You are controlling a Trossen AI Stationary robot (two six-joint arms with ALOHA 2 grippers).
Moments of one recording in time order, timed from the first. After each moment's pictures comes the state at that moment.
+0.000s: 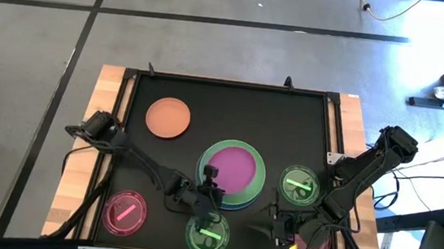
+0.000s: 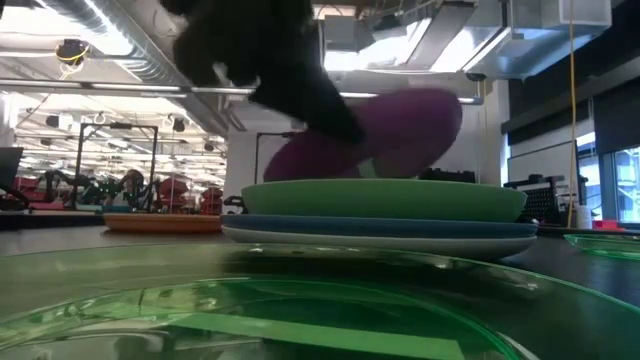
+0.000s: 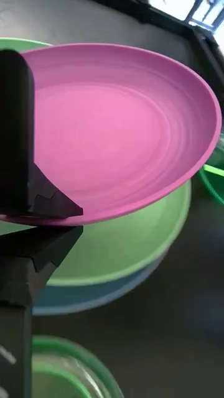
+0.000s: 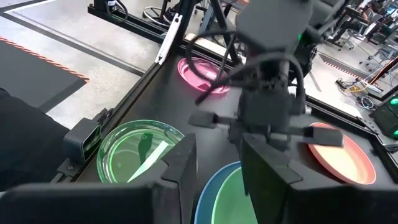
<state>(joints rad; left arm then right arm) -0.46 1.93 1.26 -0.17 -0.58 -0.04 0.84 1.45 0.97 0.05 0.67 -0.06</state>
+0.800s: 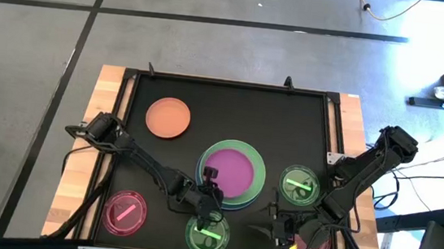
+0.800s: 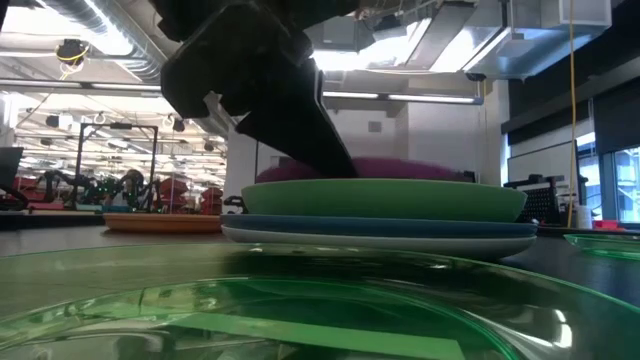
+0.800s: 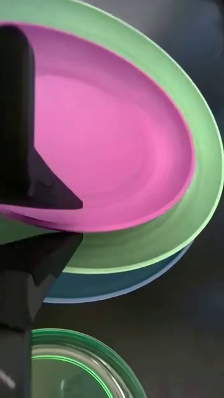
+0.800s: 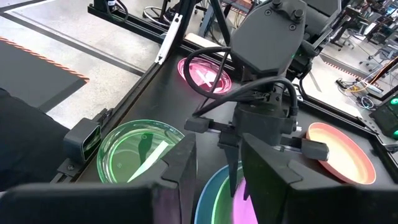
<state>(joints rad) -0.44 1.96 1.26 -0.20 -0.50 -0.12 0.84 1.45 0.97 0.05 0.67 -0.06</state>
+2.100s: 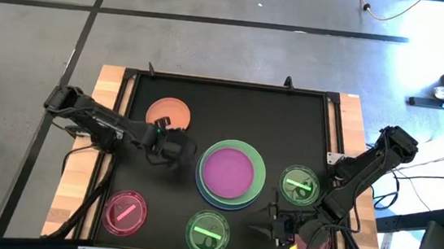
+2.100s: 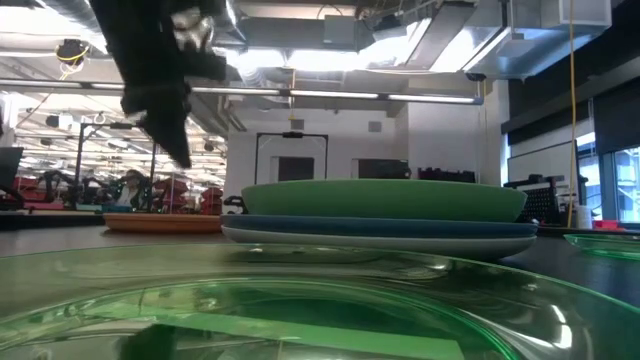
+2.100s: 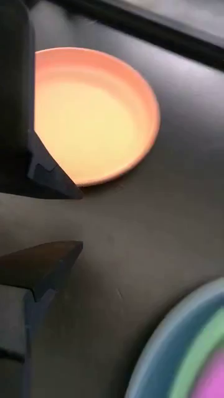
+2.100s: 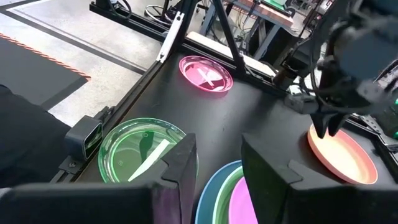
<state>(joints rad) -0.18 1.44 0.91 -0.84 -0.52 -0.54 0.84 1.45 0.97 0.04 0.66 -0.06</state>
